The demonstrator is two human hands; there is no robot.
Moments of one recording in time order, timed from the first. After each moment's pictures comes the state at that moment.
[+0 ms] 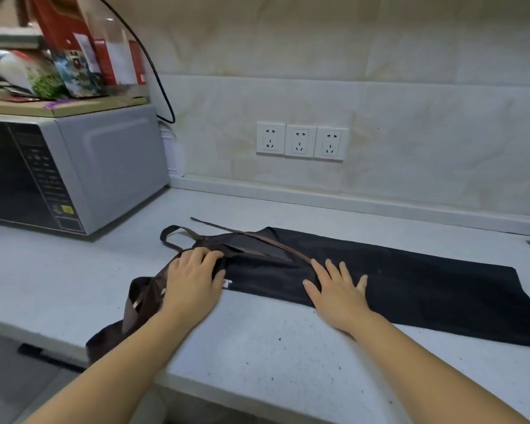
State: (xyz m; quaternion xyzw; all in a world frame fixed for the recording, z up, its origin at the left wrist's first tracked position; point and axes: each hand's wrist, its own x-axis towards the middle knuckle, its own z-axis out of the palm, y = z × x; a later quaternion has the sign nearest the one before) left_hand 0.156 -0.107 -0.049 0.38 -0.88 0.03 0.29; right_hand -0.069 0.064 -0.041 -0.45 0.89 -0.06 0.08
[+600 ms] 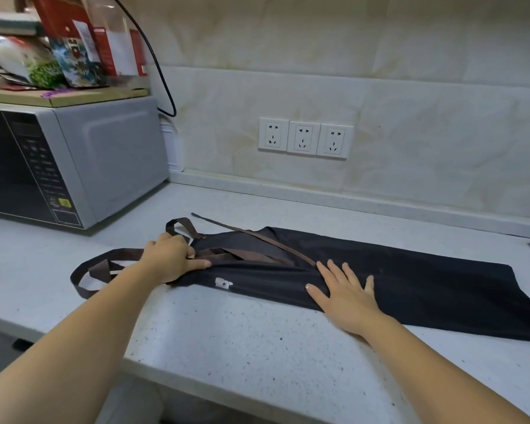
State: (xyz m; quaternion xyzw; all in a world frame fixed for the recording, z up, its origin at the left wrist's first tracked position) left_hand 0.173 -0.175 -0.002 0.45 -0.89 -0.03 -0.02; right_hand -0.077 0.073 -0.041 -0.47 0.88 -0.03 0.10
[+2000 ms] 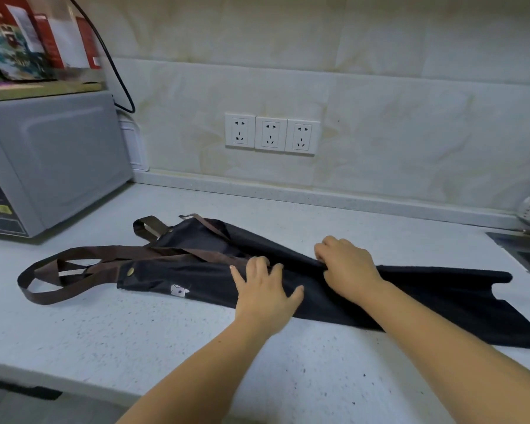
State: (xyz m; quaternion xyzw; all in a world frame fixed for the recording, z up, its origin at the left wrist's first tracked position) left_hand 0.014 0.006 -0.050 0.39 -0.90 -0.09 0.14; right_hand -0.134 0.089 0.007 -0.55 0.83 -0.05 -0.09
